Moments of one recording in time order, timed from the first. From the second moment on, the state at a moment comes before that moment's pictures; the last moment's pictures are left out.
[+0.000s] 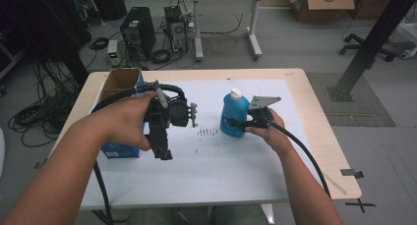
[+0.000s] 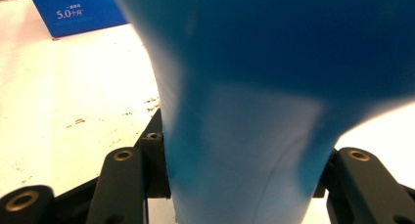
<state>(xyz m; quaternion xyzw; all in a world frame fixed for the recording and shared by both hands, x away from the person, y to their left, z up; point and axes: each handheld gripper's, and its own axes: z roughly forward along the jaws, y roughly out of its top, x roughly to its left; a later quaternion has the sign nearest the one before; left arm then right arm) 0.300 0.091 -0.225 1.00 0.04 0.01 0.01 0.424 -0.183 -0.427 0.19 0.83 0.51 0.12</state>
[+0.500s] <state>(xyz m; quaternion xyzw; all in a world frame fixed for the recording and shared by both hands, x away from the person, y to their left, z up) 0.298 0.091 -0.213 1.00 0.05 0.02 0.01 0.413 -0.190 -0.388 0.15 0.83 0.52 0.12</state>
